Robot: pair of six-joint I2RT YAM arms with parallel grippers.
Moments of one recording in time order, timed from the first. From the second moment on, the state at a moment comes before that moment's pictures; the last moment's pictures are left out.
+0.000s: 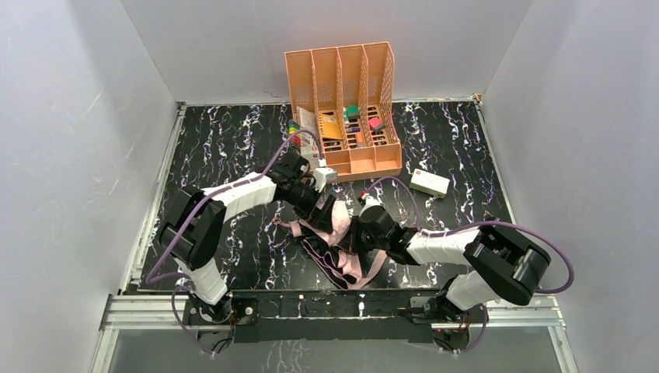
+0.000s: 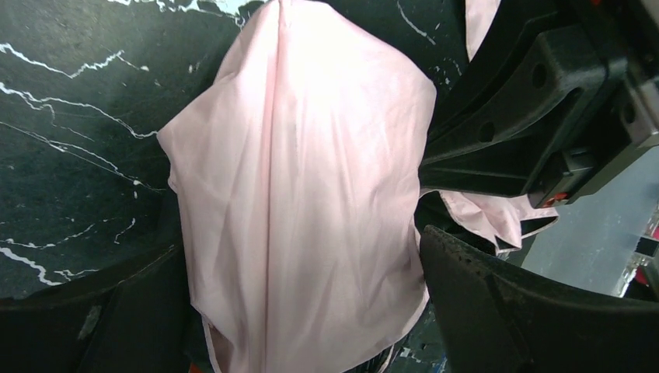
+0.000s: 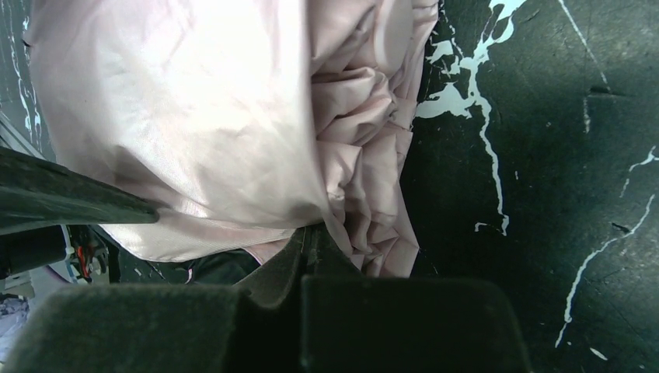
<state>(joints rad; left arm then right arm) -0.59 1.72 1.07 -0.46 0.67 0.05 0.93 1.42 0.43 0.28 -0.07 0.84</state>
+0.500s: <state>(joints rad) -0.68 1.63 0.95 -0.45 0.54 0.05 0.93 1.42 0.43 0.28 -0.09 0.84</state>
